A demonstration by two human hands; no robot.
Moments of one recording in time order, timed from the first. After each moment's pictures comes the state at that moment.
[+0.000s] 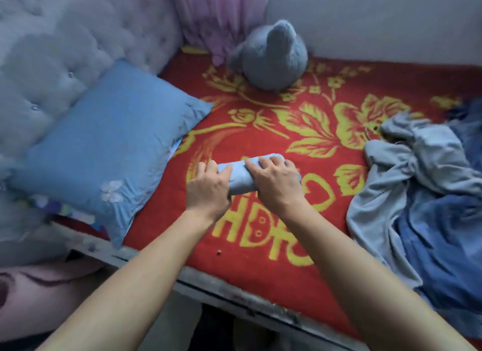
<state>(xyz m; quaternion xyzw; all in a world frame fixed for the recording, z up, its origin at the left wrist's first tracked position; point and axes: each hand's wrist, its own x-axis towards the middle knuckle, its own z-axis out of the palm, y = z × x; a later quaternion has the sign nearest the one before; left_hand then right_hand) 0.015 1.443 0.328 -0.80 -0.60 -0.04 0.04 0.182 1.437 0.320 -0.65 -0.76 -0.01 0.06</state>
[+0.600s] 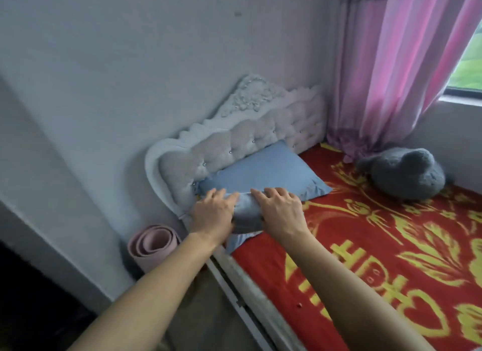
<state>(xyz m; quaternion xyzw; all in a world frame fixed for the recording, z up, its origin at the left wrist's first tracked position) -0.189 1.219 0.528 -0.61 -0.78 -0.09 0.12 -0.041 1.298 0.514 -0.41 -0.89 -0.06 0.17</state>
